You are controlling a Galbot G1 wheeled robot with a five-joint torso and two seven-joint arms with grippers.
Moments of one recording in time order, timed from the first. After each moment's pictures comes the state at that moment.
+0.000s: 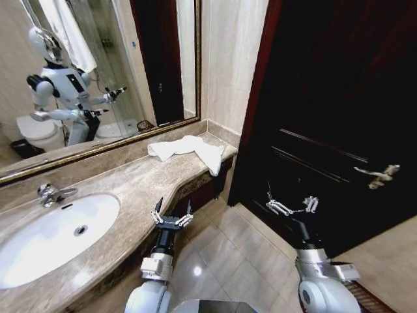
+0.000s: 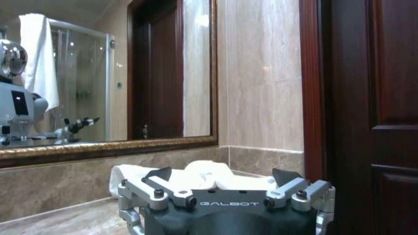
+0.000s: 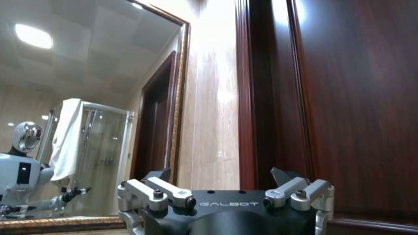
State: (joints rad) left arm 1.81 -1.61 -0.35 -2.32 0.18 -0.12 -0.04; right arm -1.71 1.49 0.68 2.37 0.22 0.27 -0.20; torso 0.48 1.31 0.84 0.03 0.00
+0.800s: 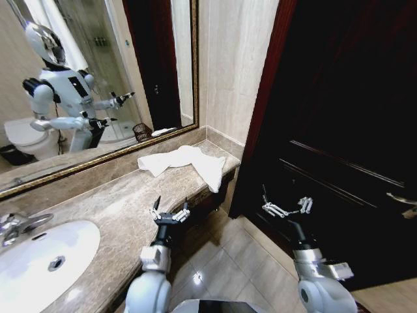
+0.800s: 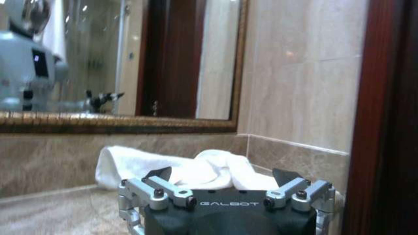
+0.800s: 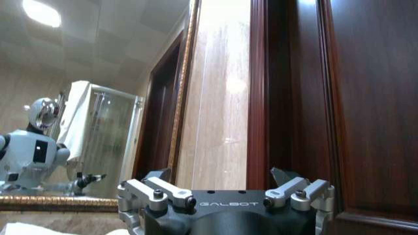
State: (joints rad) left arm 1.63 -1.61 -0.43 -2.24 0.00 0.05 -0.07; right arm -1.71 1.46 0.69 2.30 0.20 0.31 -0.26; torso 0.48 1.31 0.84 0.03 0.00
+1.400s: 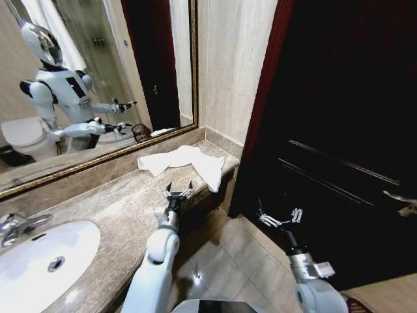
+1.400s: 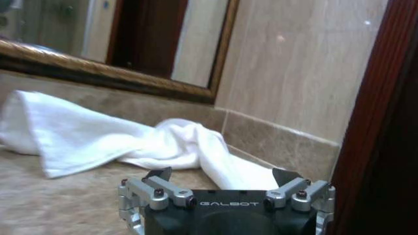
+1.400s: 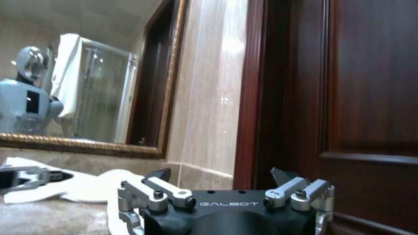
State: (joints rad) left arm 1.20 -1.57 -0.35 -1.87 -0.19 0.18 -0.11; right arm -1.70 1.47 0.70 2.14 0.14 0.32 -0.25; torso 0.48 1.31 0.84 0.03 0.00
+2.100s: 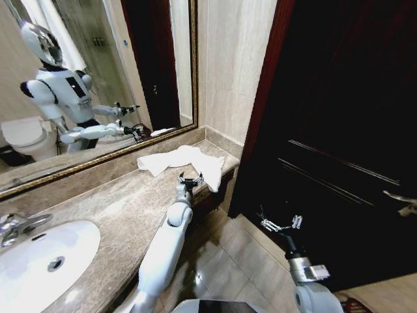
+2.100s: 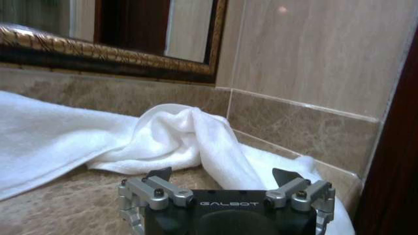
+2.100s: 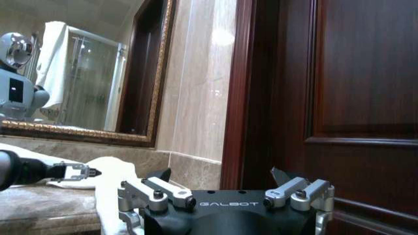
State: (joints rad) left arm 0.85 -1.50 -0.27 -1.52 -0.28 0.21 -0.21; right arm -1.70 1.48 0.72 2.08 0.14 0.36 -0.25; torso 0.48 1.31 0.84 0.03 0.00
